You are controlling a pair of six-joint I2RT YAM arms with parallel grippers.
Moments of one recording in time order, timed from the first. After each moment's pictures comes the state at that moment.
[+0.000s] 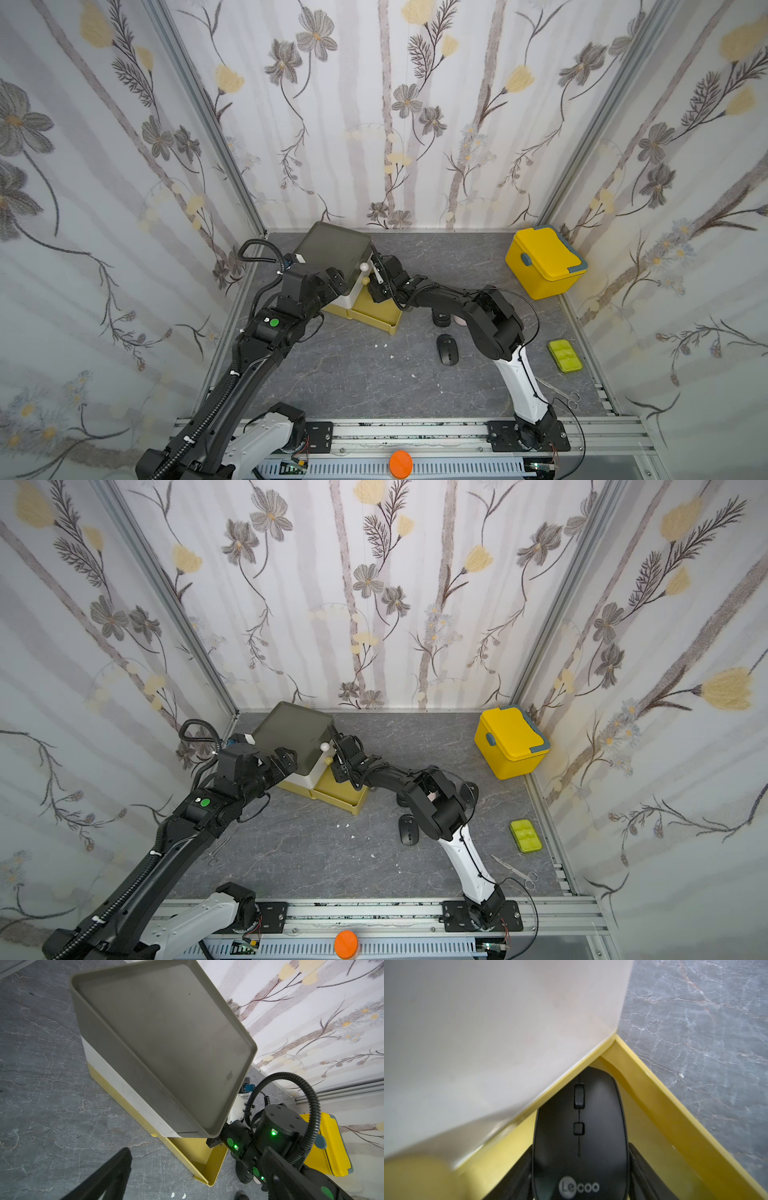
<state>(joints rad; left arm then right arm) -0.37 0.99 0.99 -0.58 -0.14 -0.84 0.78 2.25 1.67 -0.19 0.07 0.24</state>
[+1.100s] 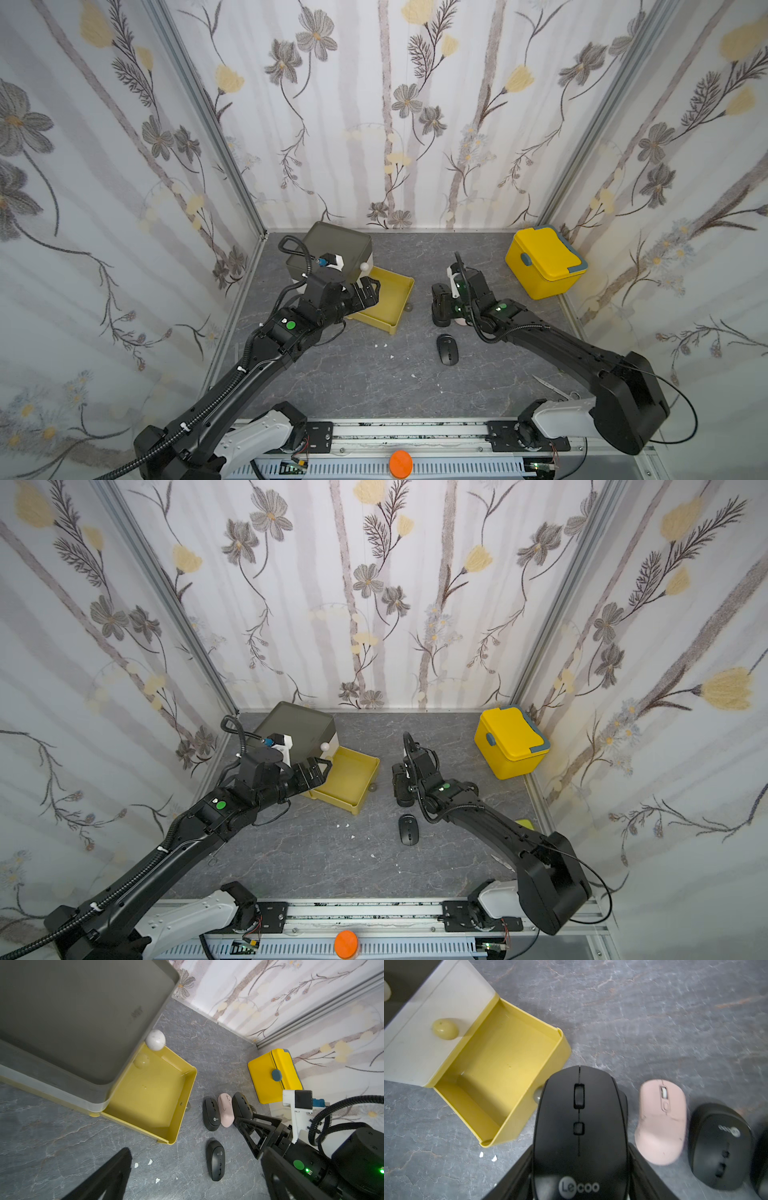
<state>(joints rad) -0.64 1.03 1.01 -0.52 -0.03 -0.81 0.60 1.31 0.88 -0.36 0.11 0.43</state>
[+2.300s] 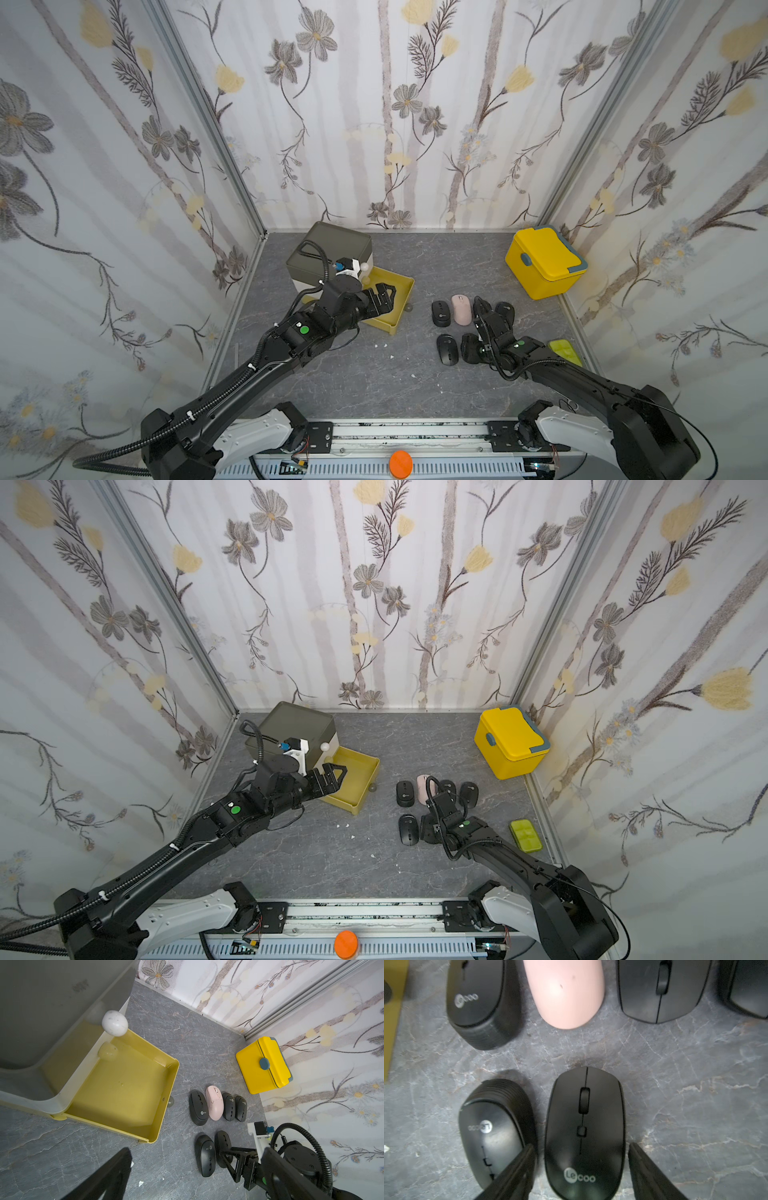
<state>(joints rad) -0.75 1.06 0.99 -0.44 -0.09 -0.83 0.53 1.12 0.51 -0.44 0.09 0.61</state>
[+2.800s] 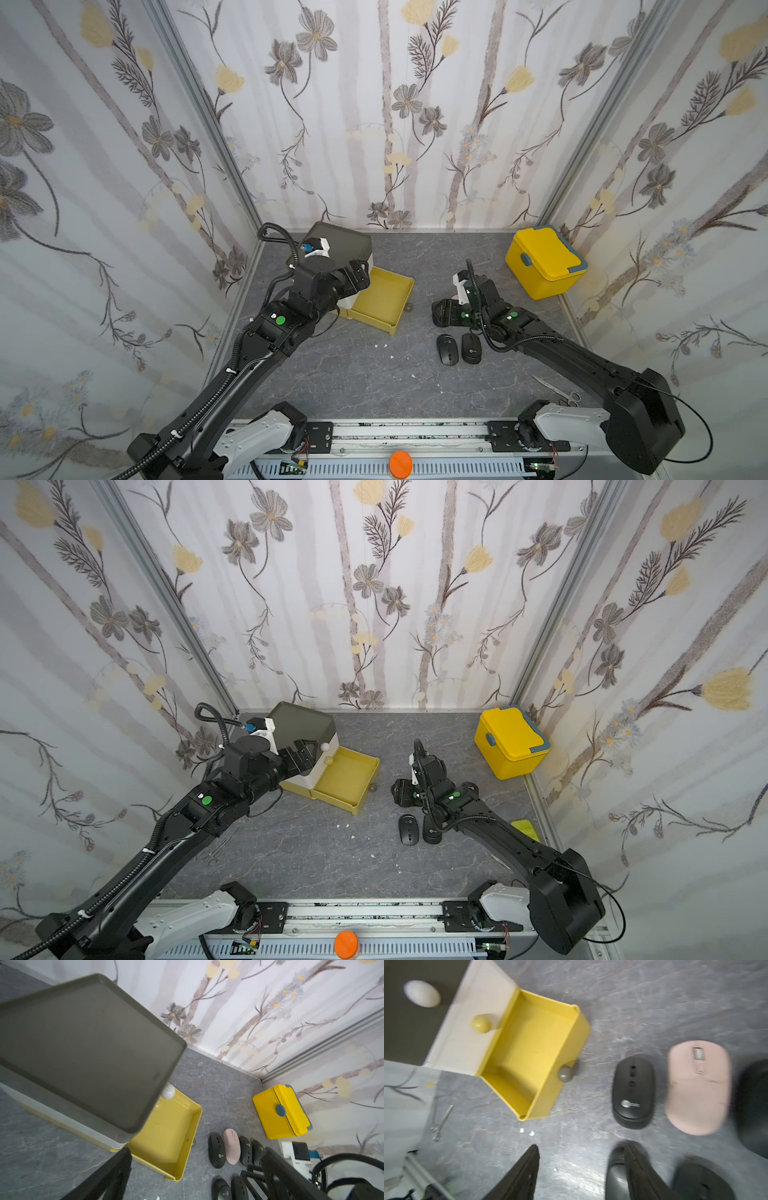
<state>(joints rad) -0.54 1.03 1.14 -0.56 -0.18 -0.75 0.60 1.28 0.84 -0.29 -0.14 0.60</state>
